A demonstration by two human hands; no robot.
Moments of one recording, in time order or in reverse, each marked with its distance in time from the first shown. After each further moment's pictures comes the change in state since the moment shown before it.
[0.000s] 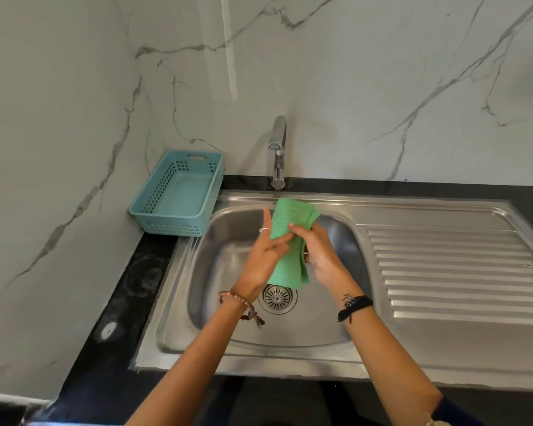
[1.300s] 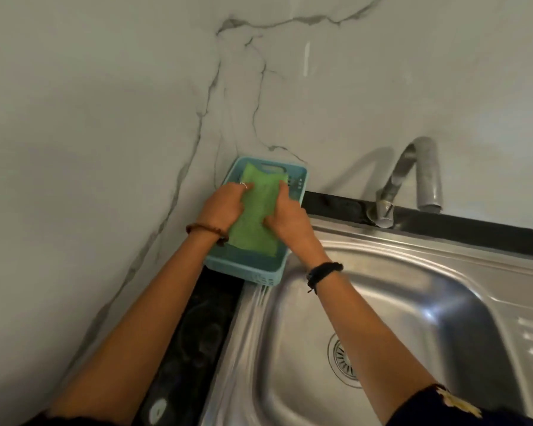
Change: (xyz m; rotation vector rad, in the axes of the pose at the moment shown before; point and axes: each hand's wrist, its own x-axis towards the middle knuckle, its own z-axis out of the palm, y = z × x) left_hand 0.173 0.037 -0.275 1.167 0.244 -0.140; right_hand 0.194 -0.012 0.219 -1.054 -0.251 -0.244
